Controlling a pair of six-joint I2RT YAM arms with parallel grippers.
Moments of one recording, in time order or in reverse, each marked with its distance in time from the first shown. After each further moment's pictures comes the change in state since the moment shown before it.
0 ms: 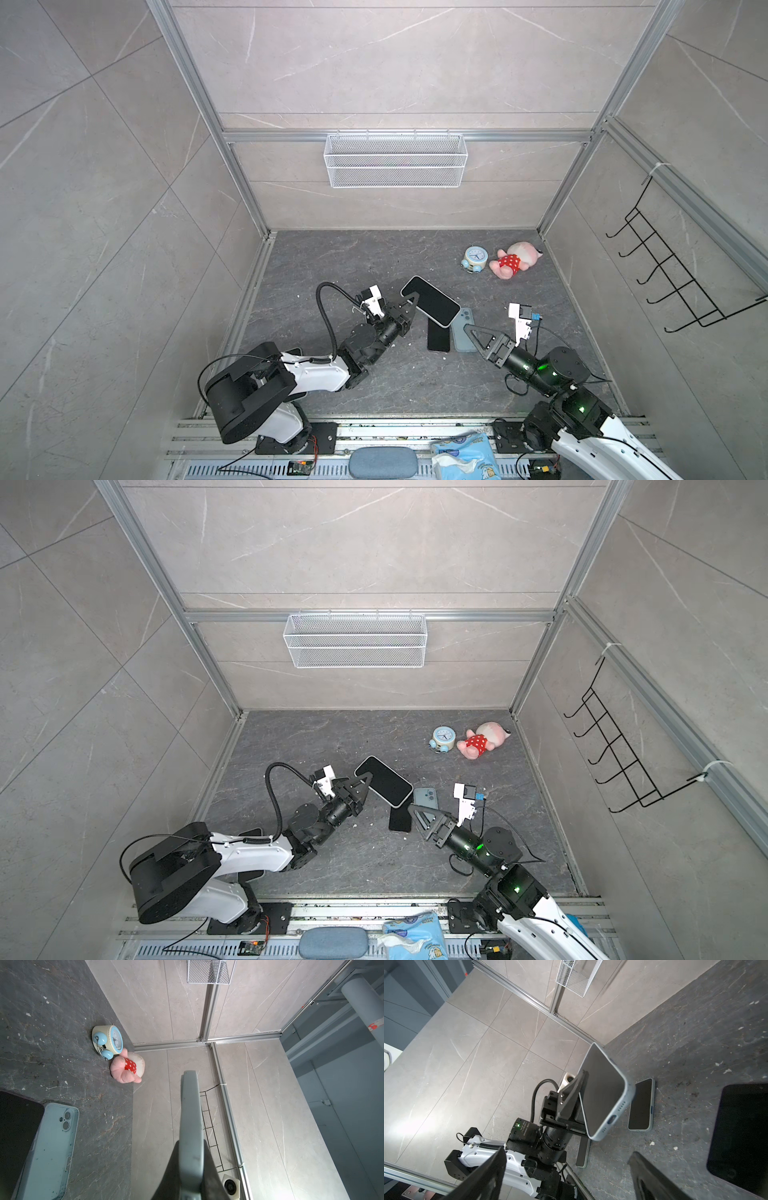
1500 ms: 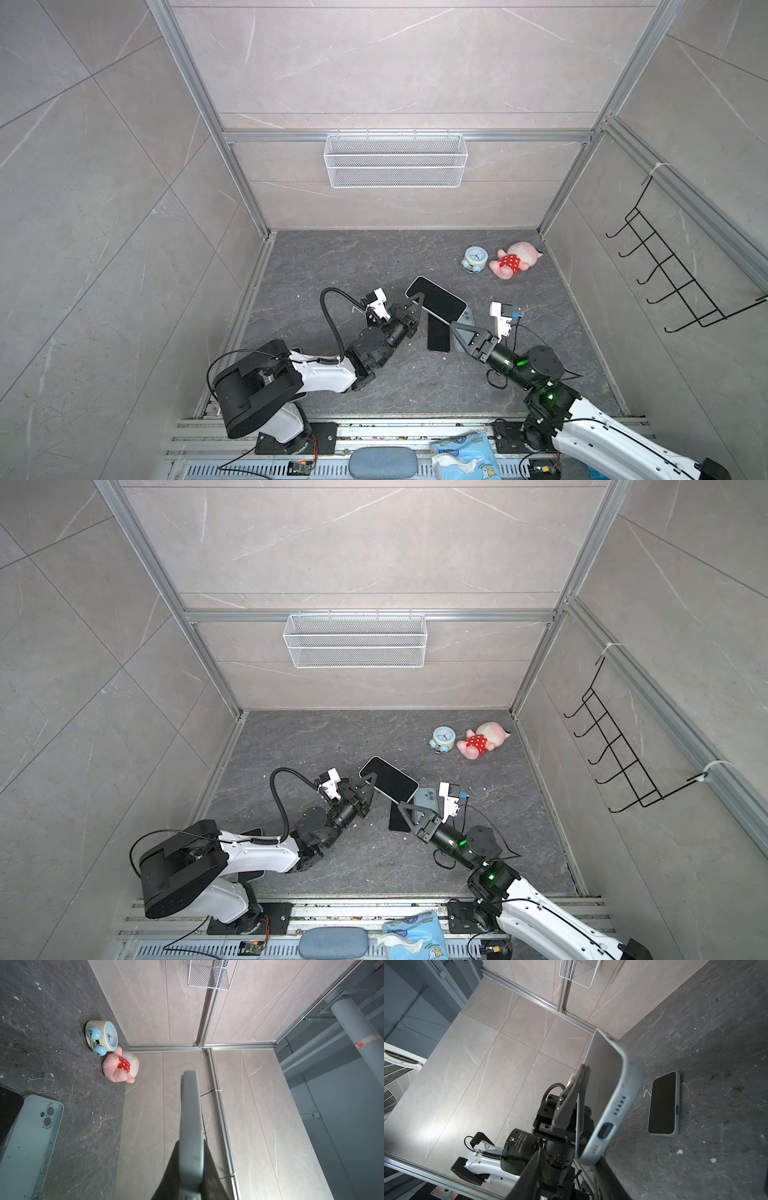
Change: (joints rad) left arm -0.058 0.031 0.035 0.021 -0.101 -0.045; right arm 0.062 0.254 -0.133 0.458 0.019 0.116
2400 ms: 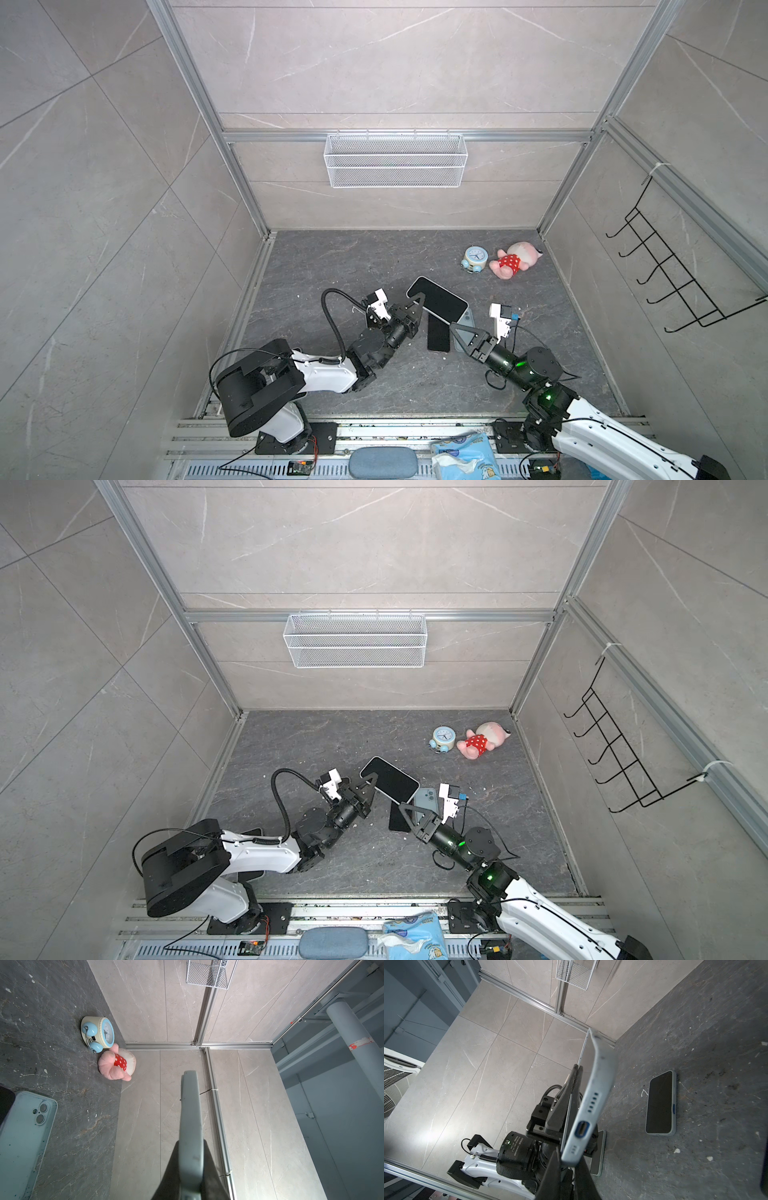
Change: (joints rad) left arm -0.007 0.011 0.000 0.026 0.000 -0.014; right arm 0.006 -0.002 -0.022 0.019 0.023 0.006
